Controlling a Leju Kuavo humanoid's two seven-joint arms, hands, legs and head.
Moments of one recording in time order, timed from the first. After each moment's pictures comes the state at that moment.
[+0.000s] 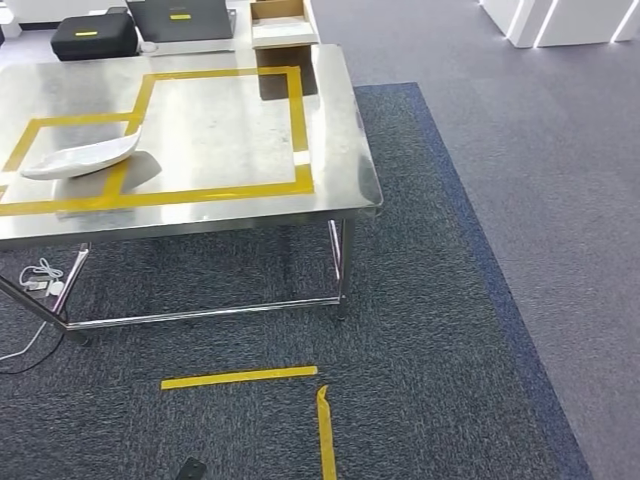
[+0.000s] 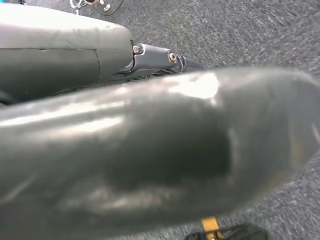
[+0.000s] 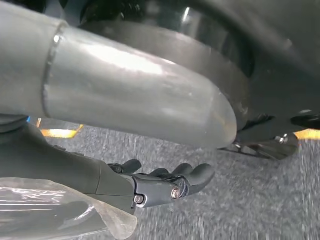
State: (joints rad) left arm -0.02 -0.14 0.34 -0.22 -0.60 0.42 -0.09; right arm -0.04 0.21 -1.00 -0.20 1.24 0.05 -0.04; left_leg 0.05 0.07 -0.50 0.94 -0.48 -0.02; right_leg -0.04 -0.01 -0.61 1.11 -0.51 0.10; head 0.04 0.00
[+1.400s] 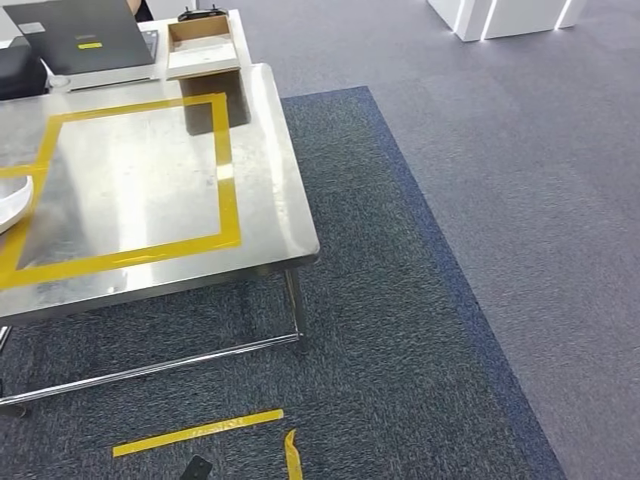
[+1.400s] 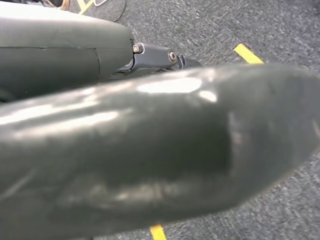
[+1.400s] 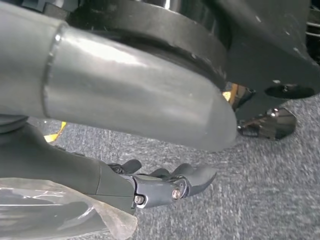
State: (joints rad) left arm -0.02 -0.14 0.36 -0.22 -0.63 0.42 -0.11; right arm -0.05 0.20 -1.00 -0.19 1.23 0.06 -0.05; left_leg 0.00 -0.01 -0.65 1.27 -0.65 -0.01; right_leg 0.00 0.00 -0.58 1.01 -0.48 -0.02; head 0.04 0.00
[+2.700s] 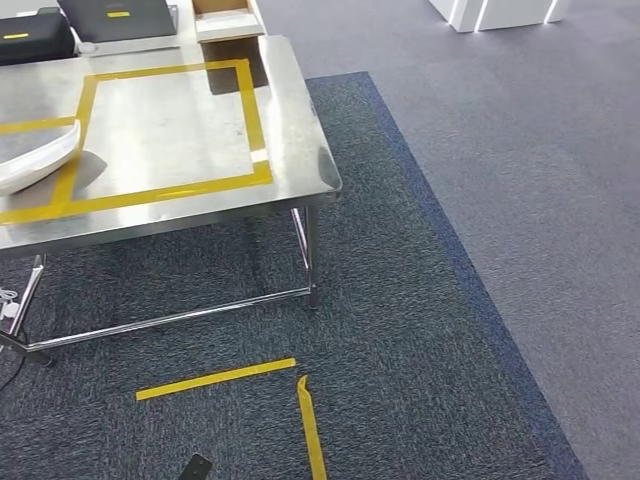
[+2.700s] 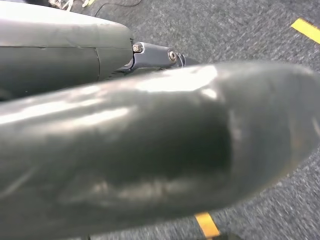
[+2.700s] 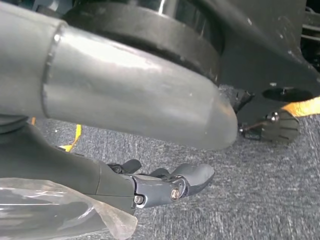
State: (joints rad) left arm -0.03 -0.13 0.36 -0.22 -0.65 0.42 -0.11; right arm -0.06 0.20 -1.00 -0.20 1.23 0.07 -0.05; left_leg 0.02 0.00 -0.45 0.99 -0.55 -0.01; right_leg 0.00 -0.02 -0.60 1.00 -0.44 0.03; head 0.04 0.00
